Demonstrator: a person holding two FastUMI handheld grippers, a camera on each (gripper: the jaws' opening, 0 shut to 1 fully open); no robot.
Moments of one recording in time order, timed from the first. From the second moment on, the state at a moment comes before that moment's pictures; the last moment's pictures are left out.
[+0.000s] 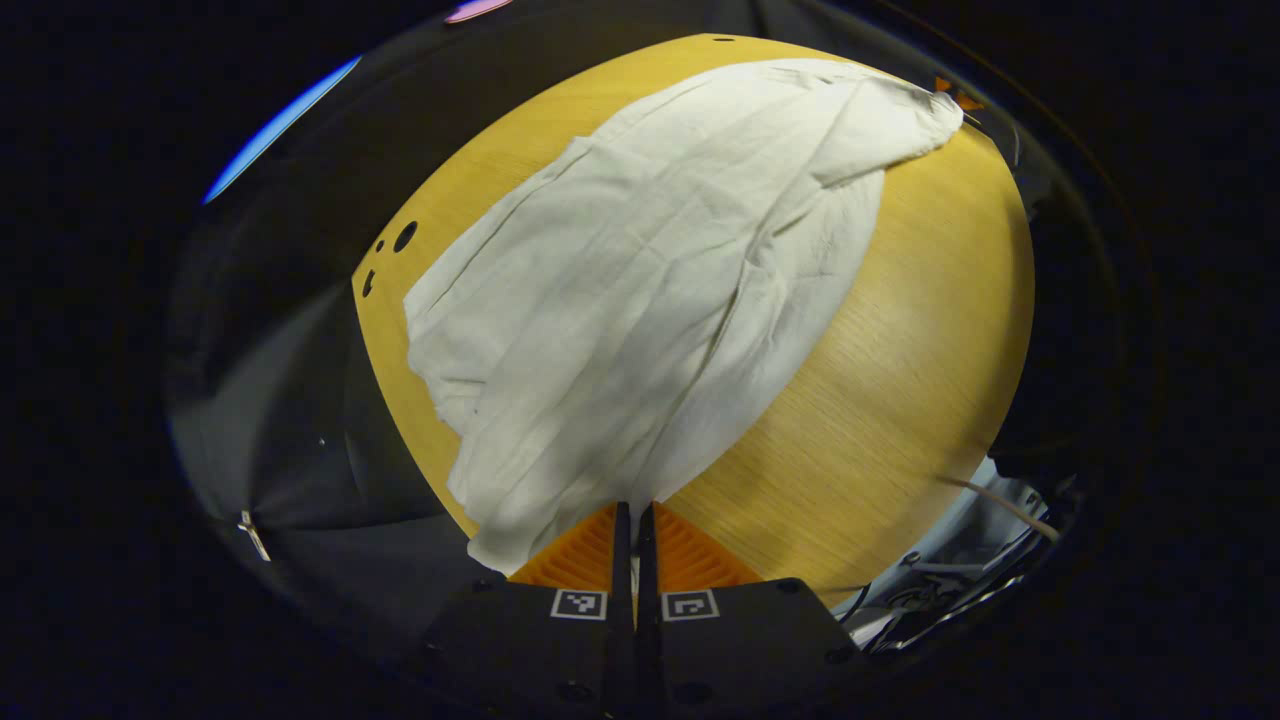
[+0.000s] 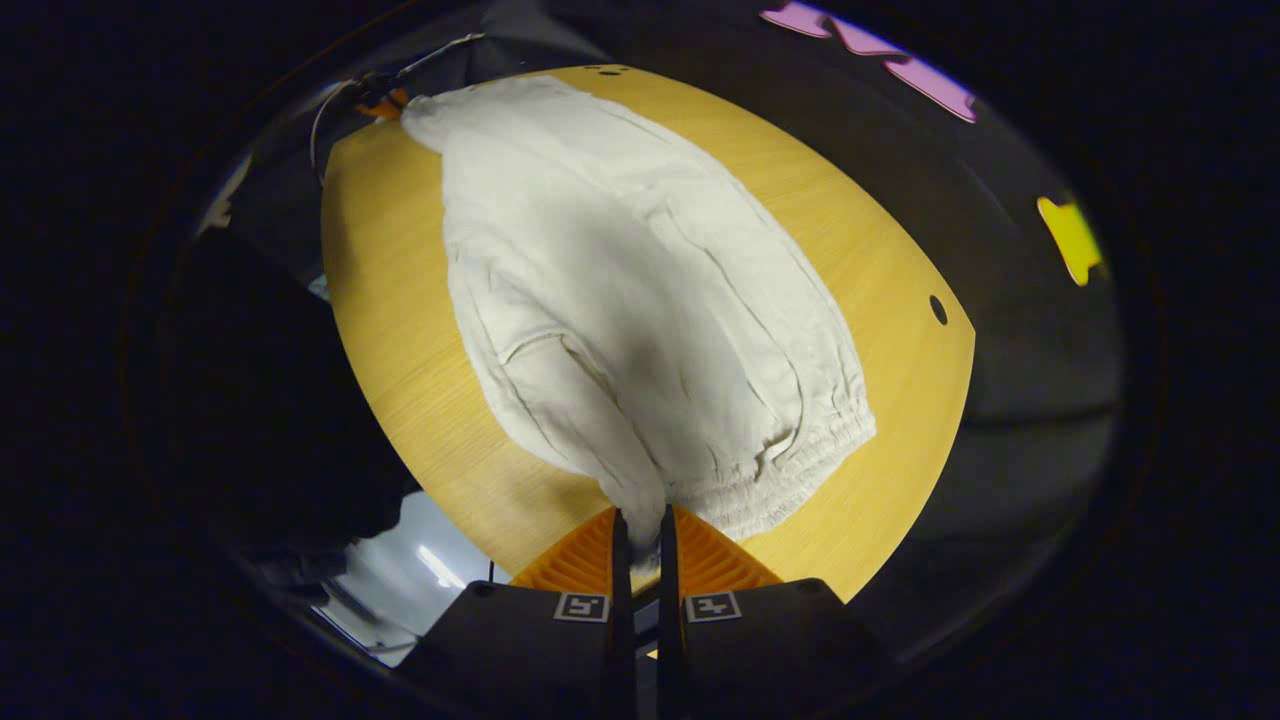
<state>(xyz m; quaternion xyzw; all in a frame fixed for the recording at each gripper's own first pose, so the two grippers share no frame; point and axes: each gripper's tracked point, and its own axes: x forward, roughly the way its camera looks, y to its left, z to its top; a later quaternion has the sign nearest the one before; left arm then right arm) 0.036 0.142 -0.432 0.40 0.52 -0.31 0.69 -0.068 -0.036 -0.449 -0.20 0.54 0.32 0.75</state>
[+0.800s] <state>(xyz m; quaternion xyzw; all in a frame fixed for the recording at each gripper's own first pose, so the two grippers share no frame) 0.218 0.051 -0.421 0.25 0.49 -0.24 0.80 0.070 -0.087 -0.465 -0.01 0.59 0.17 0.79</state>
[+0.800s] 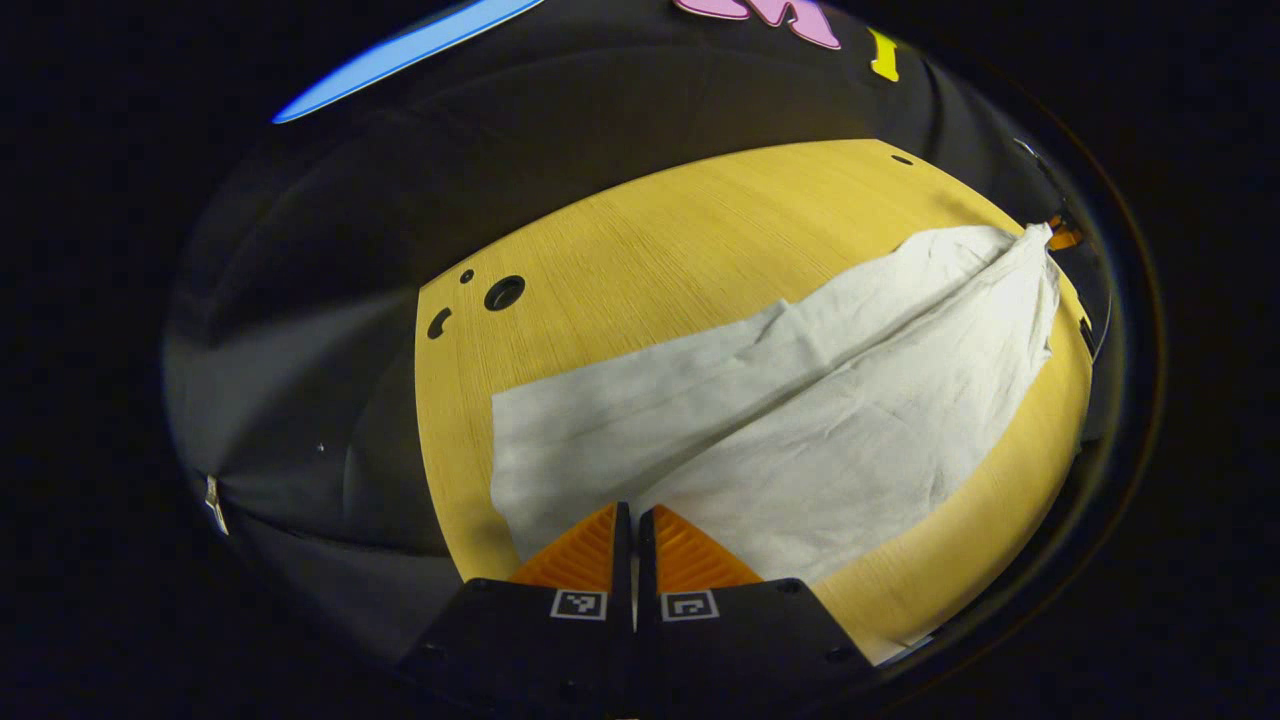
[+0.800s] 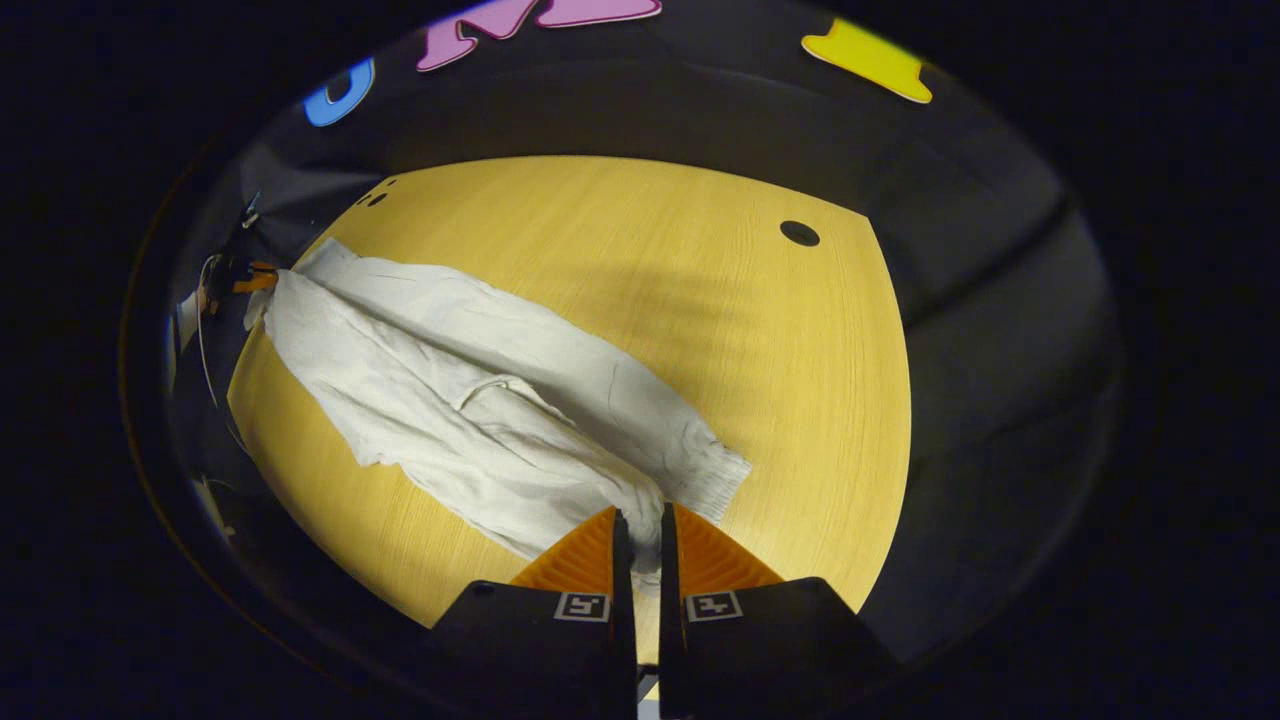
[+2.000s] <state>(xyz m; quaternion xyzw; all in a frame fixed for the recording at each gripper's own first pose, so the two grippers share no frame) 0.237 0.048 -0.465 0.26 0.54 -0.19 0.78 0.096 -0.155 -0.470 0.42 0.45 -0.05 0.78</state>
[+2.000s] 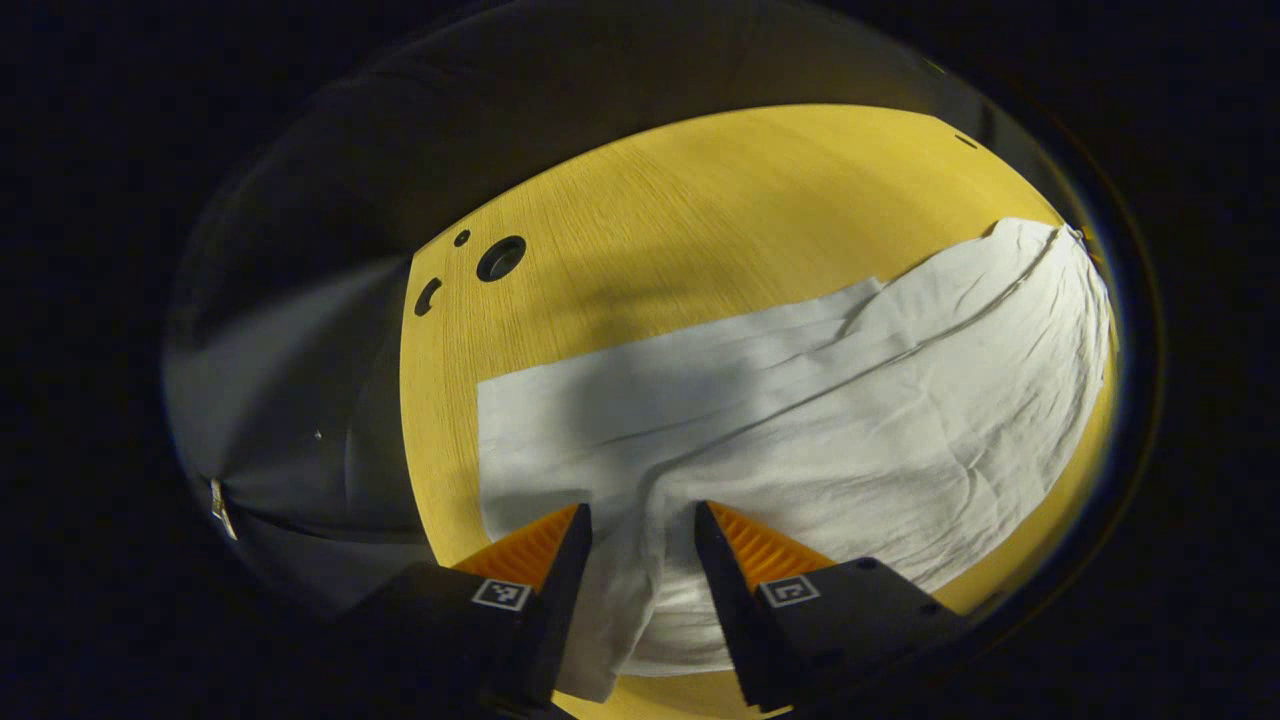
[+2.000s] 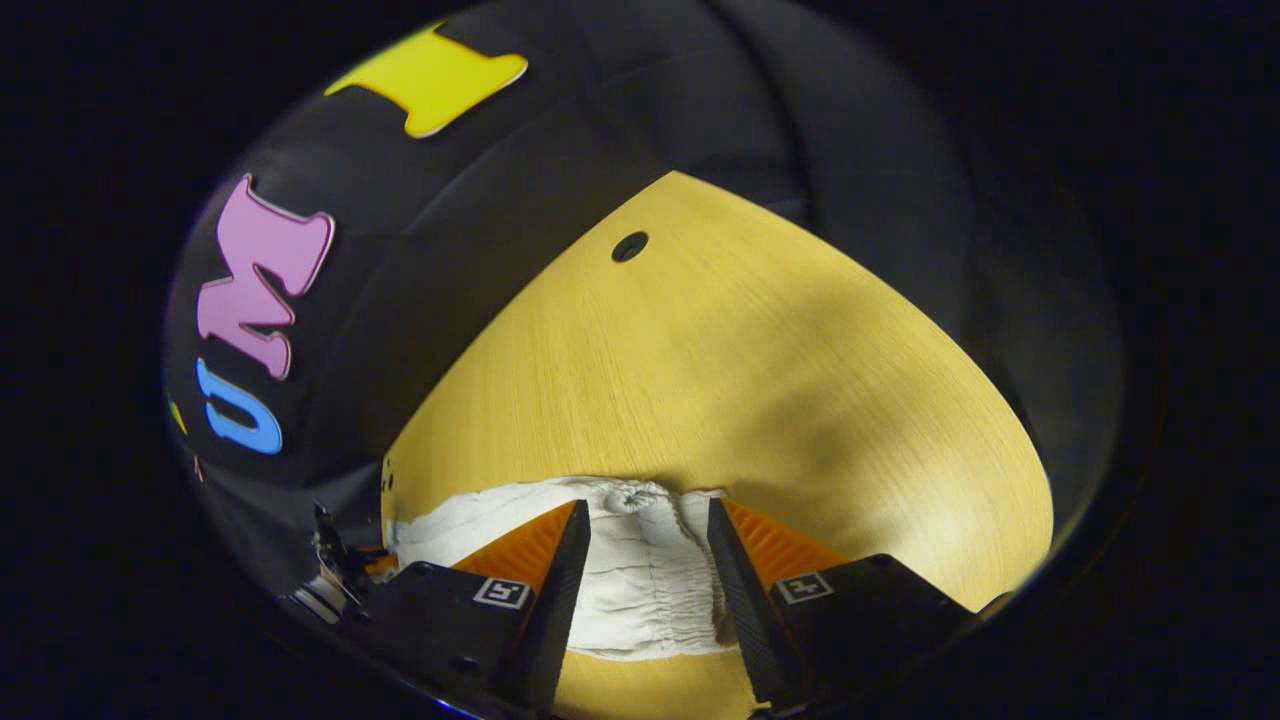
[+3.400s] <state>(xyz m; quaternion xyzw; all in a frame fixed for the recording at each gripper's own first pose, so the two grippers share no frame) 0.090 0.067 -0.407 -0.32 0.50 -0.03 0.80 0.018 -0.089 -0.518 0.49 0.41 -0.29 0.72</state>
